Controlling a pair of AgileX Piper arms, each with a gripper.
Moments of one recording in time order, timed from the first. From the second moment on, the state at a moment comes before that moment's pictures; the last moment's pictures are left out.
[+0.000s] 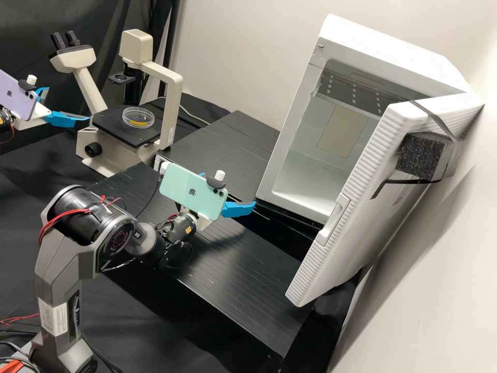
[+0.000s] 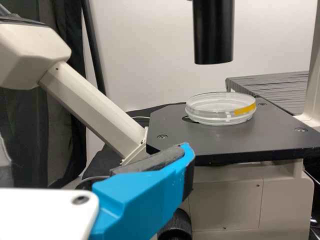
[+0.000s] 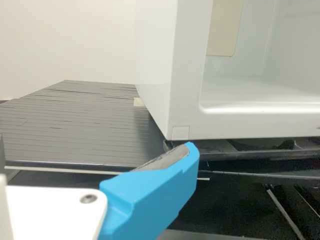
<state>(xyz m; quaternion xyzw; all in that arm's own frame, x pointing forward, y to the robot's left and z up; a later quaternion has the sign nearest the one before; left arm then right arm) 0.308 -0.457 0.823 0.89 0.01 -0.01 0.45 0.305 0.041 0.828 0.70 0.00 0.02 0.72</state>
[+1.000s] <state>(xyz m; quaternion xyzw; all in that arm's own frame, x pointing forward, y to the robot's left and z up) 0.308 -0.457 0.823 0.89 0.01 -0.01 0.45 0.267 0.136 0.786 0.68 0.17 0.10 0.70</state>
